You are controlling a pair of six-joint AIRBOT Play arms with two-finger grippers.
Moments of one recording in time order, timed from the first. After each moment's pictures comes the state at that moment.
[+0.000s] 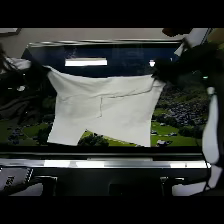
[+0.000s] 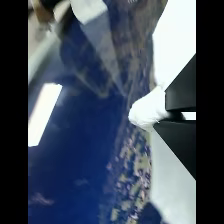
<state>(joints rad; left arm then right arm) 0.12 -1.34 1.30 0.74 -0.75 -1.42 -0.01 -1.67 1.83 2.07 -1.27 -1.26</state>
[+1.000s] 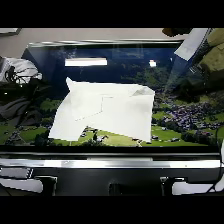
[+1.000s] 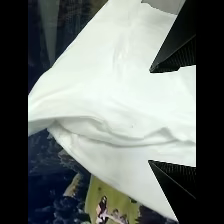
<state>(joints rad) 0.39 -1.65 1.47 0.71 -1.18 -1.36 -0.38 -1.58 1.52 2.23 -1.48 -1.72</state>
